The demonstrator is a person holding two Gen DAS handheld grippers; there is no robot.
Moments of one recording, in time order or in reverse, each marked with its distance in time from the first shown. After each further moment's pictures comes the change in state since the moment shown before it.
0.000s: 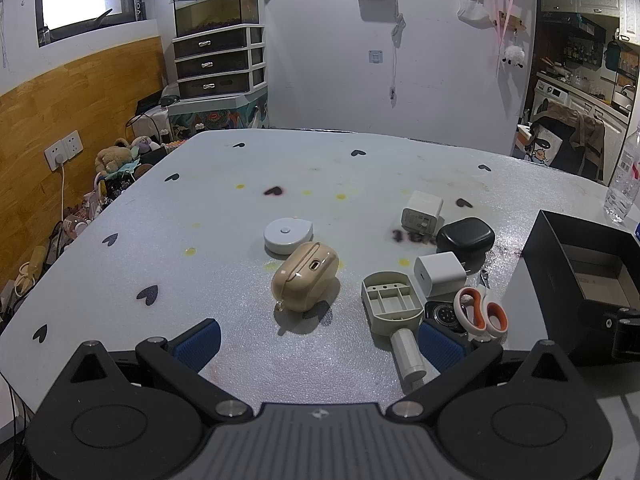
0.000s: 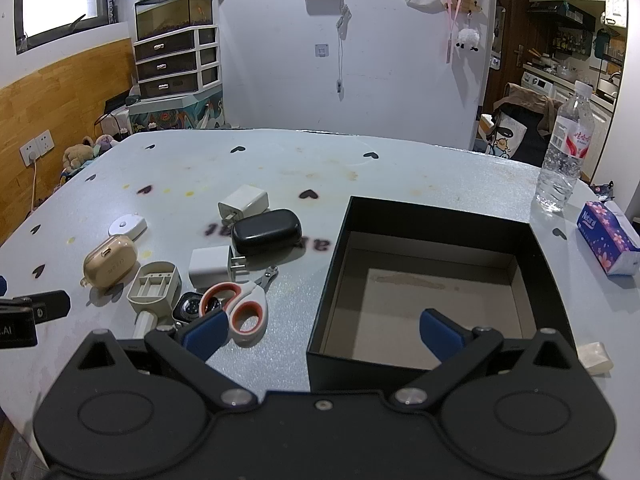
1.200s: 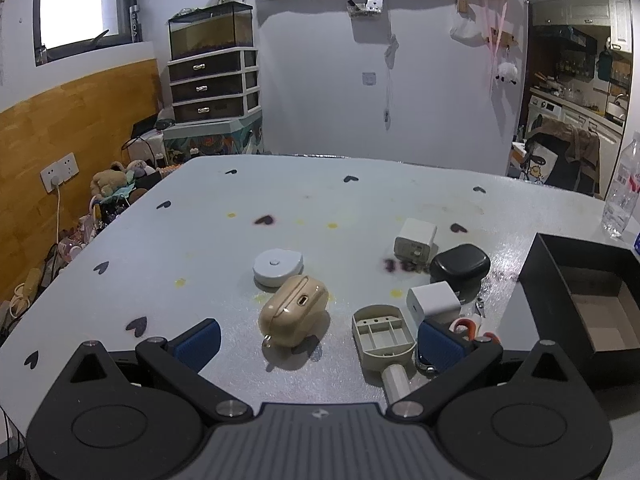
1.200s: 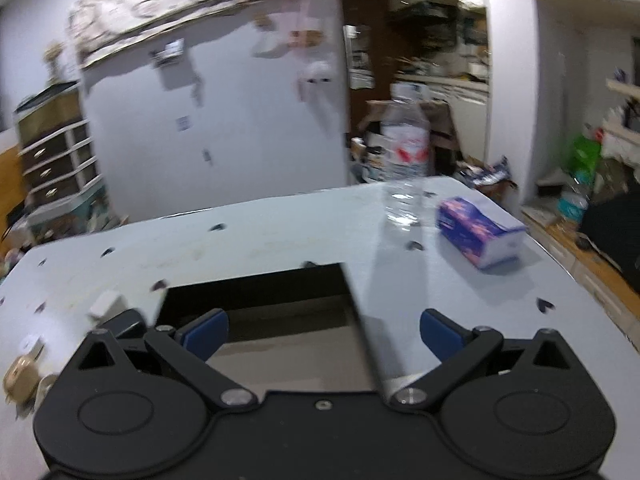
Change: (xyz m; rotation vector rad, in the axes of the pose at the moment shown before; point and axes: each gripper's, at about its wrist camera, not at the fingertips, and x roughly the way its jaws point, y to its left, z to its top) left arm 0.007 -0.006 0.011 0.008 -0.073 -0.010; right arm -0.032 -0.131 0.007 0.300 -0.151 -0.258
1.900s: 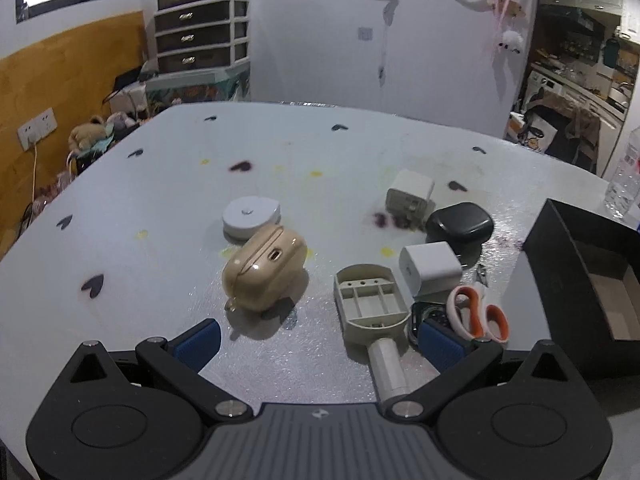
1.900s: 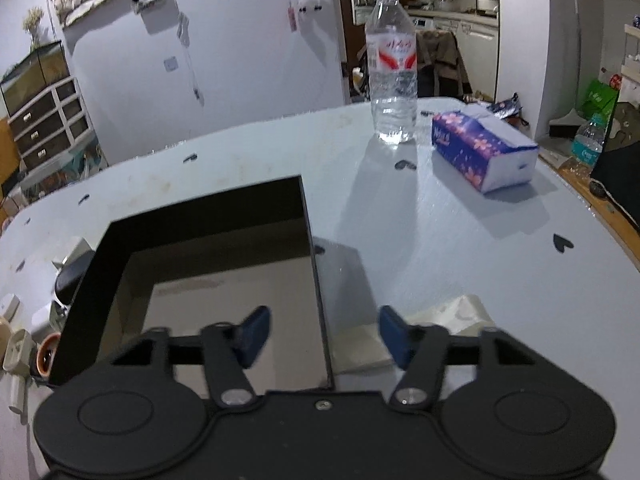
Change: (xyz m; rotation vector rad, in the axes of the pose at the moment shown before) left arm 0.046 -0.003 -0.011 -0.042 0.139 -0.049; right arm 0.058 -0.036 -0.026 -0.003 0.209 0.039
